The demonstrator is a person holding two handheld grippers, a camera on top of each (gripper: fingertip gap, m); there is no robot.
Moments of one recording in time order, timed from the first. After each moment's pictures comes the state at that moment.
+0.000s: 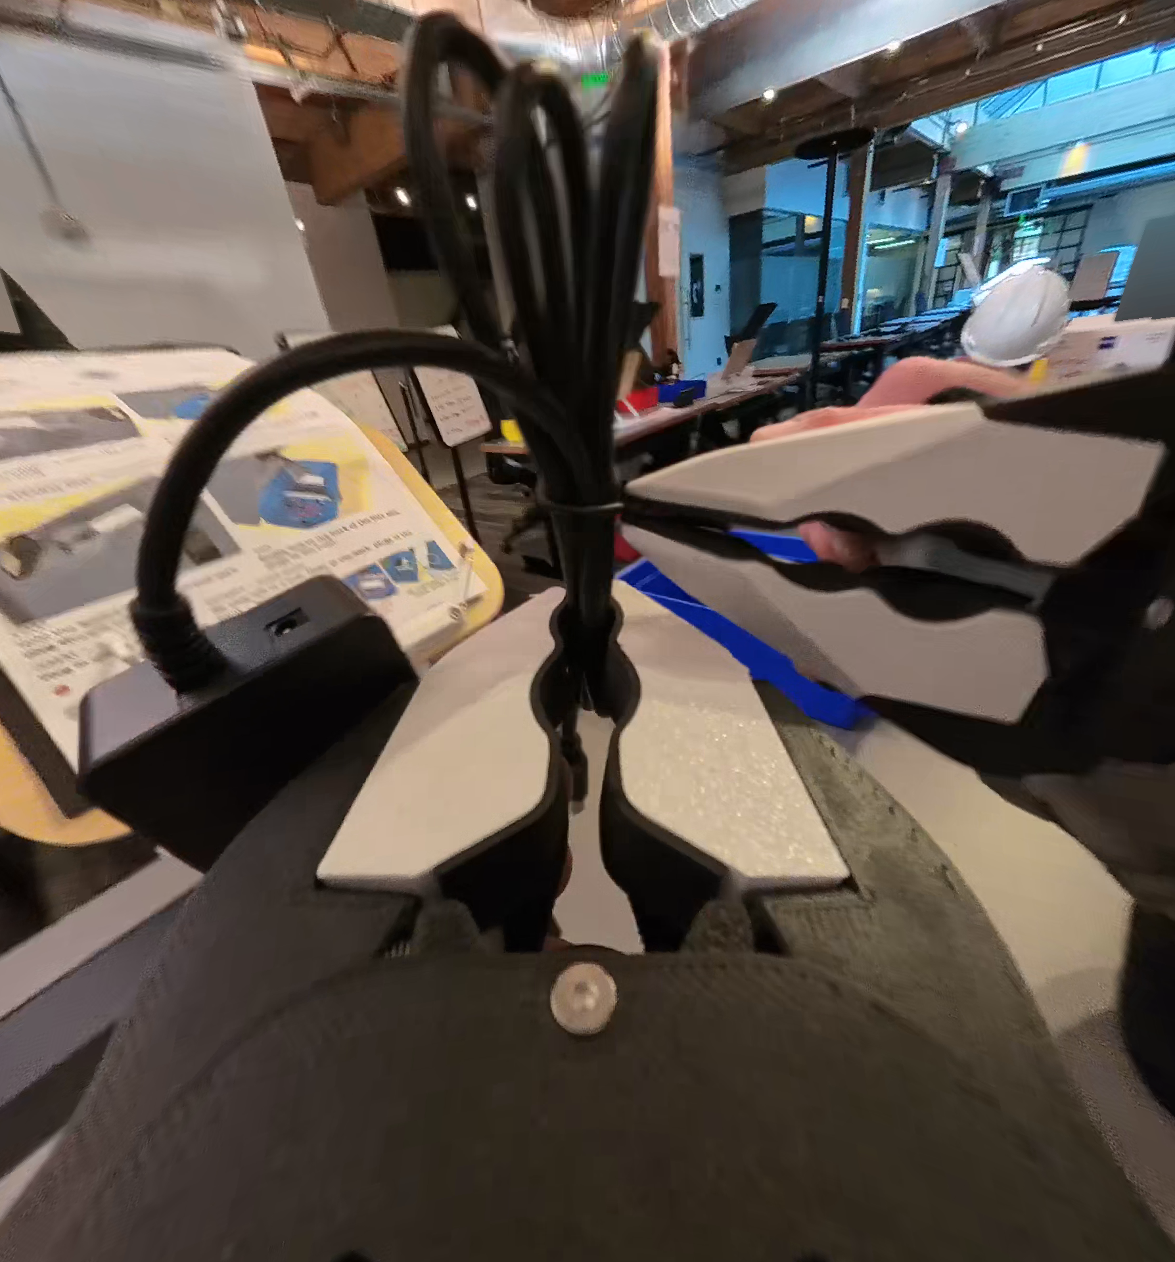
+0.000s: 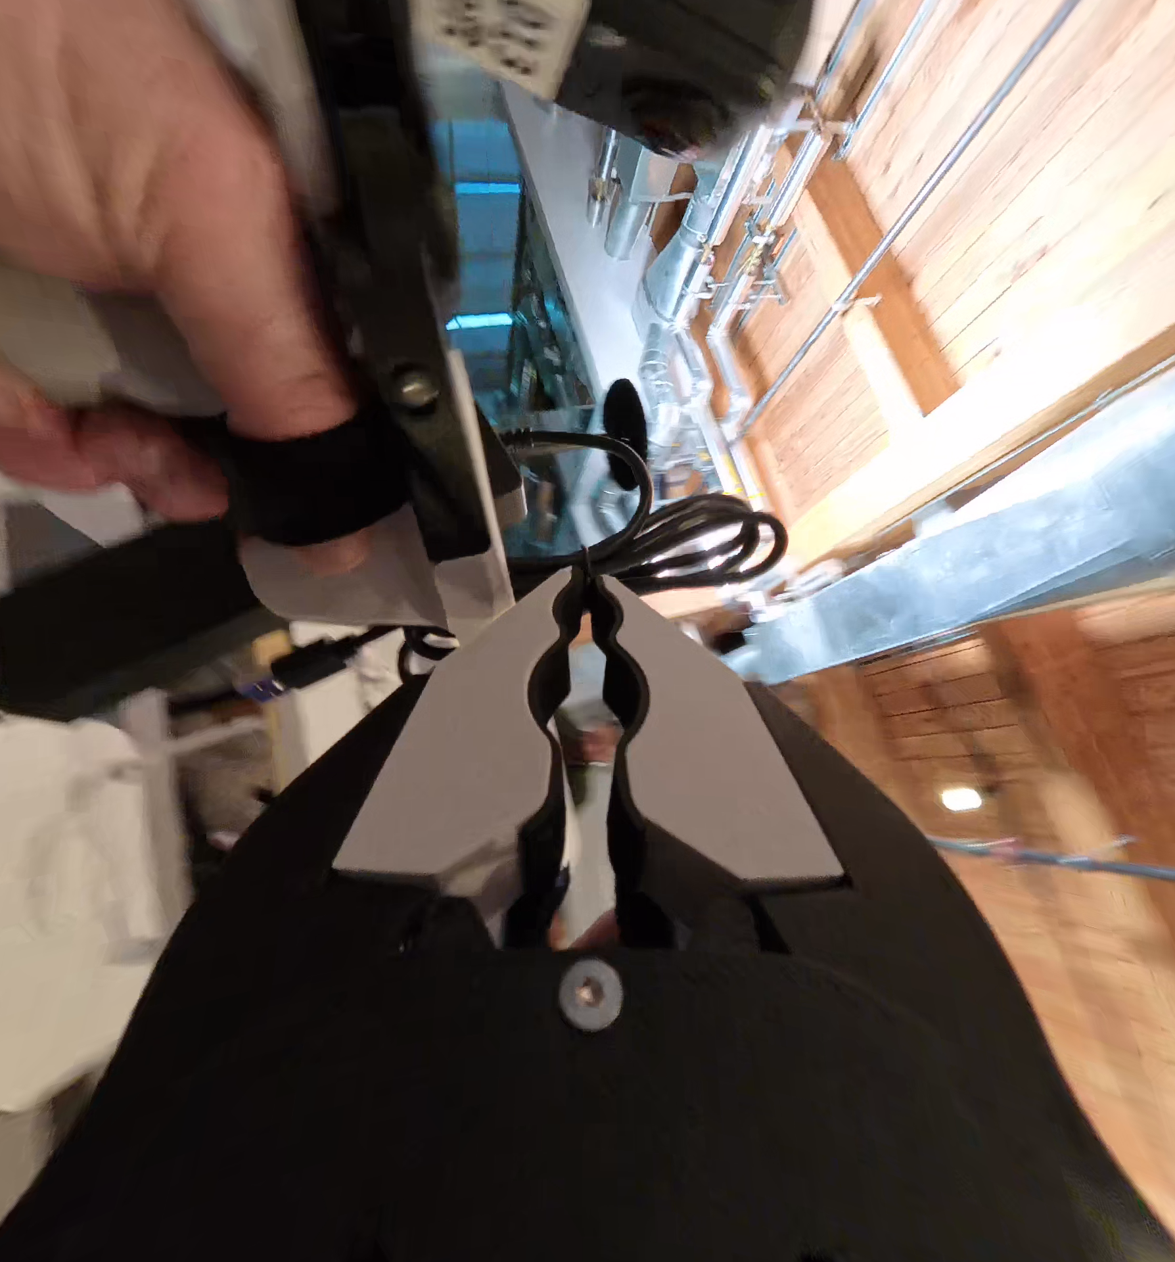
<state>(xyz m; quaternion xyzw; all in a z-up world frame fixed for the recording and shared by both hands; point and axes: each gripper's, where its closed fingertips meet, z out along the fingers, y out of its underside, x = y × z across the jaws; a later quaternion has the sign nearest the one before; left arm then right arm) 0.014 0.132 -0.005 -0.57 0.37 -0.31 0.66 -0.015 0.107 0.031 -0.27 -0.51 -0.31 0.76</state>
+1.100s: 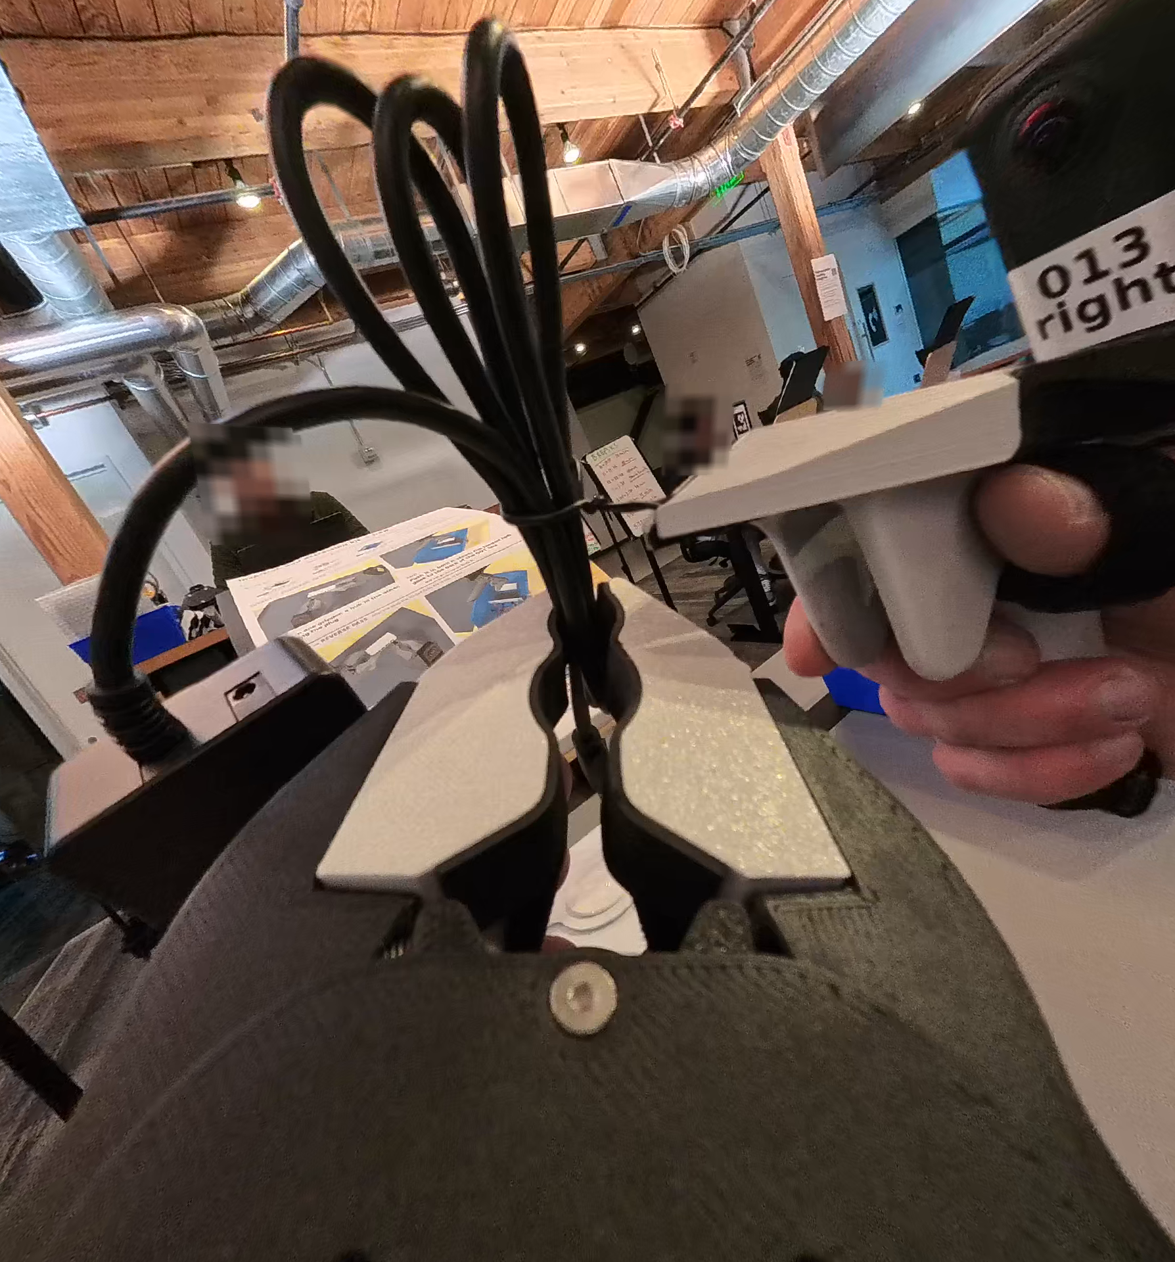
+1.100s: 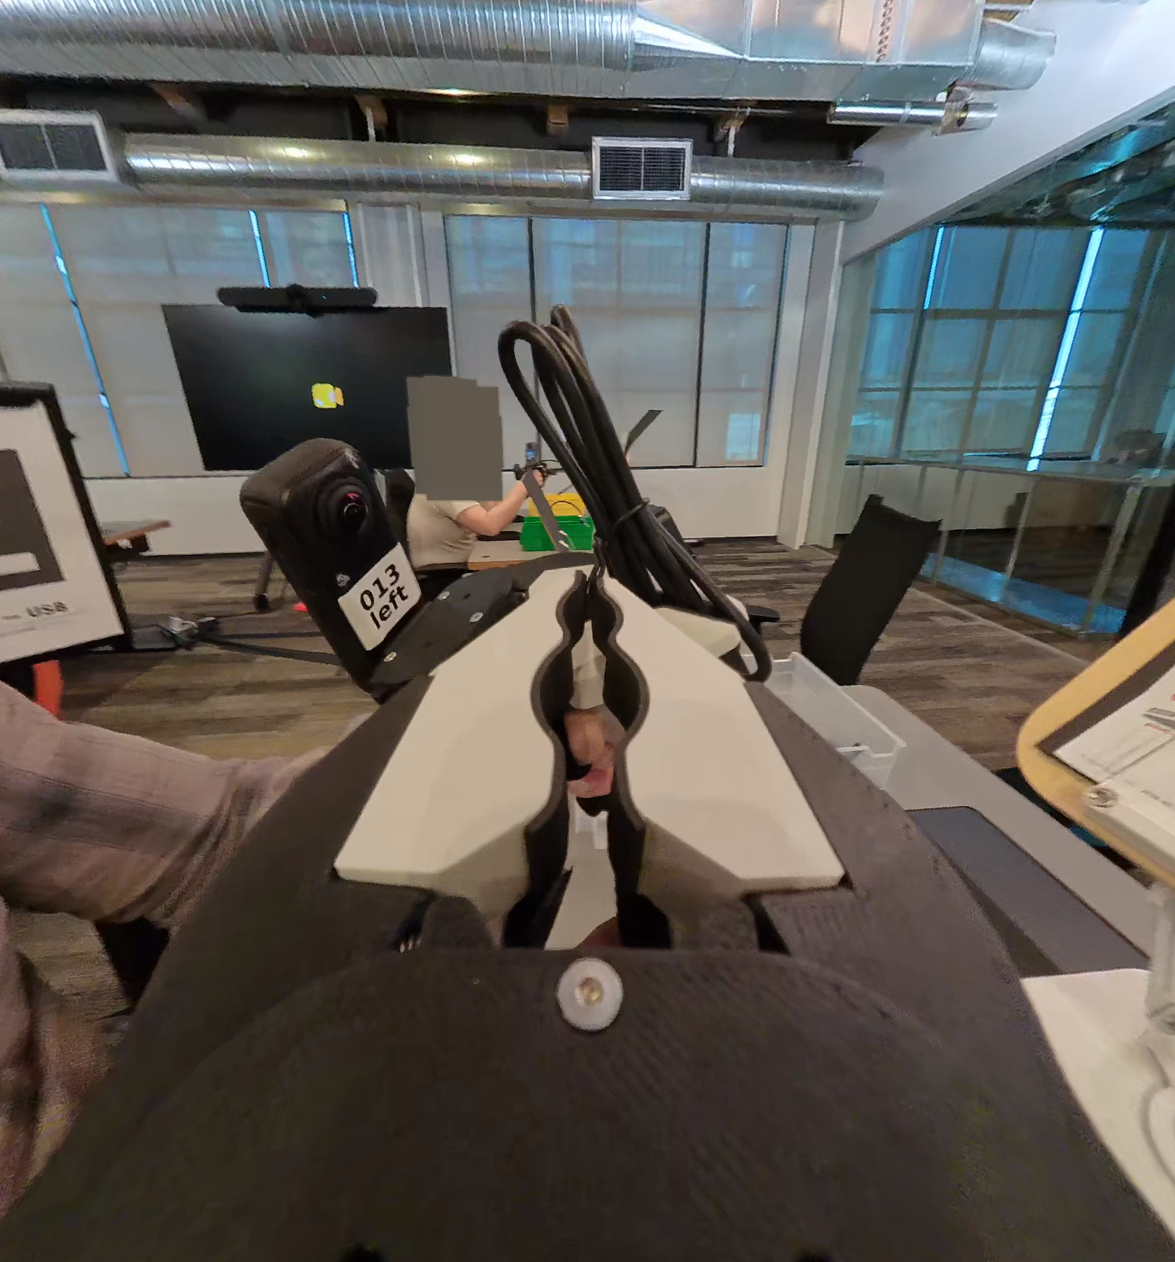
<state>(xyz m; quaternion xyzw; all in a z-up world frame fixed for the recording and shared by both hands) -0.008 0.141 0.015 -0.49 0.35 -0.15 0.79 -0.028 0.093 0.032 -0.49 -0.39 0.48 0.61</state>
